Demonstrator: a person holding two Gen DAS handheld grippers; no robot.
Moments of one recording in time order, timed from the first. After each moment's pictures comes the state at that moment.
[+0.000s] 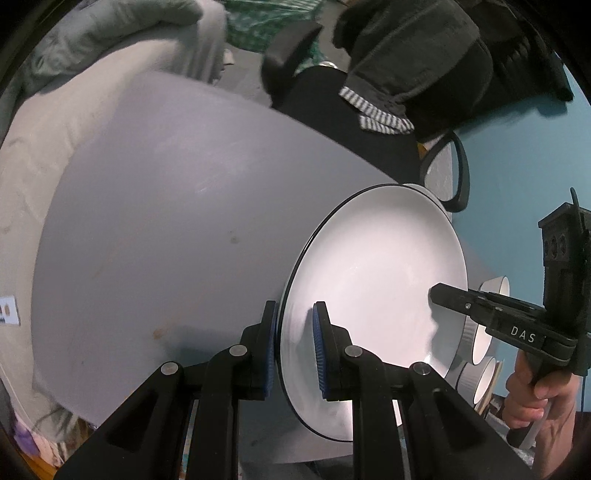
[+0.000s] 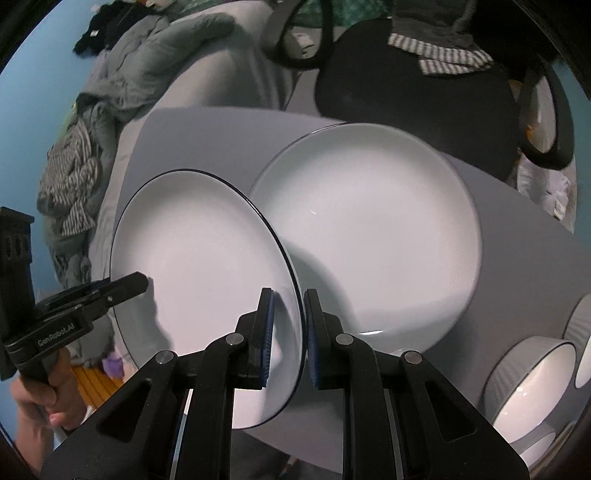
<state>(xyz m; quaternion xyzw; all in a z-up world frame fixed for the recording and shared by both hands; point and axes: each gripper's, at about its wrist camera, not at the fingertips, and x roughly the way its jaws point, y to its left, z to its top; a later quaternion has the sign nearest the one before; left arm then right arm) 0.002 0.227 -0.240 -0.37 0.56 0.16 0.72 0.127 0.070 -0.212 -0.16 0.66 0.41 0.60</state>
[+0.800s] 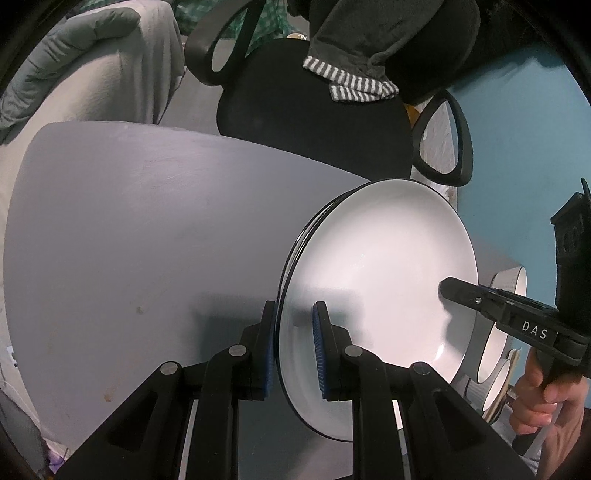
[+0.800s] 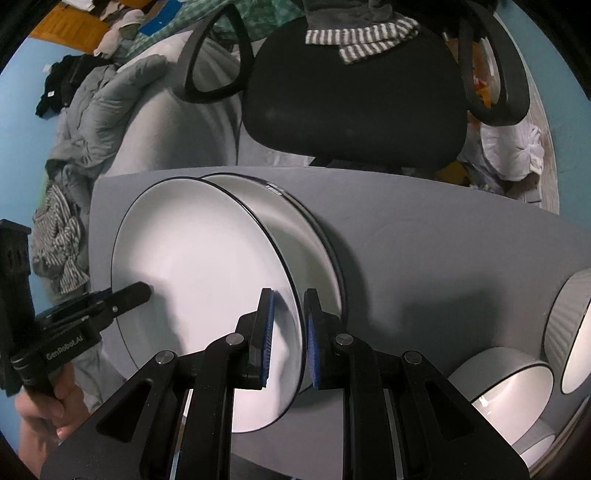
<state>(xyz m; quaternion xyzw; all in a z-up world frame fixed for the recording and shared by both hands) 0.105 0.197 -0.261 -0.32 0.62 0.13 0.71 0.212 0.022 -0.232 -0.09 0.69 0.35 0.63</state>
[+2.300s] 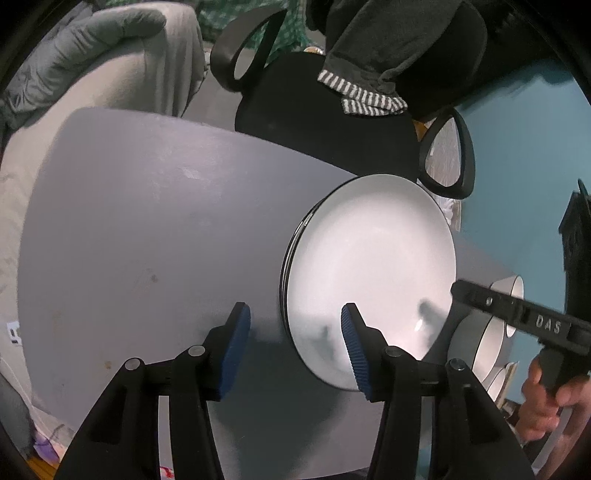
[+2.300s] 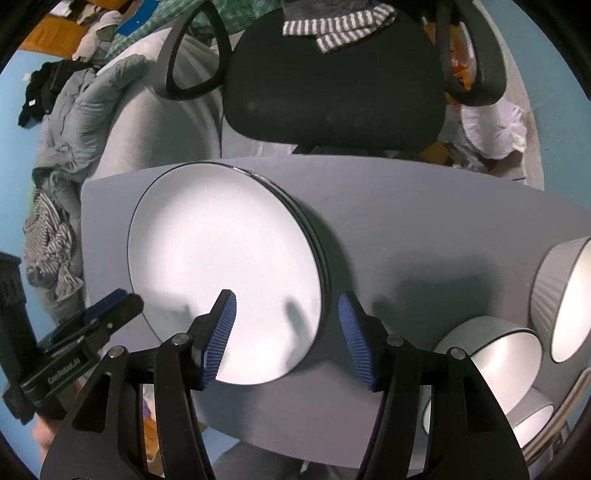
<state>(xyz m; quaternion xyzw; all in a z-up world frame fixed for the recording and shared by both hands) 0.083 0.183 -0.236 -0.32 0.59 0.17 0.72 0.213 0.020 -0.217 -0.09 0.71 0.30 0.62</state>
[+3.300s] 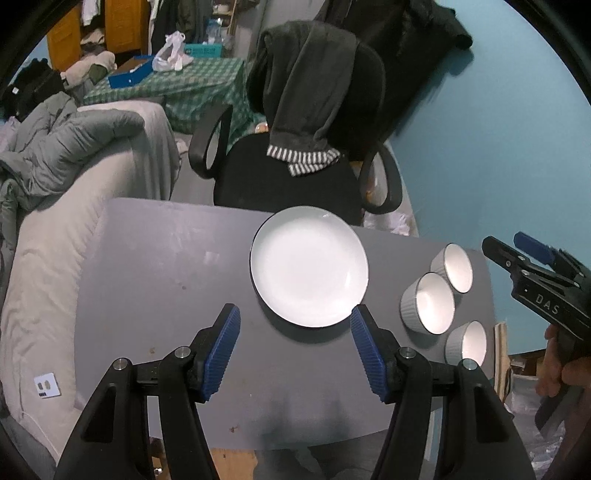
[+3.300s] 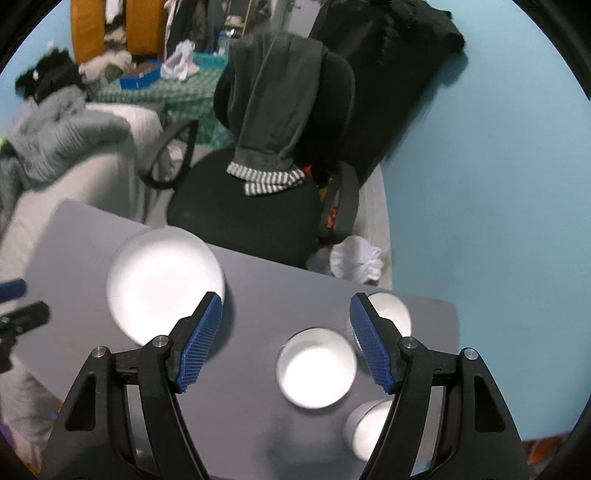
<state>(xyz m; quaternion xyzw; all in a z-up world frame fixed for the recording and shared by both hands) 0.006 0.118 -0.091 -0.22 0.49 0.14 0.83 0.109 -0.053 -0.053 -0.24 0.43 0.24 0.84</state>
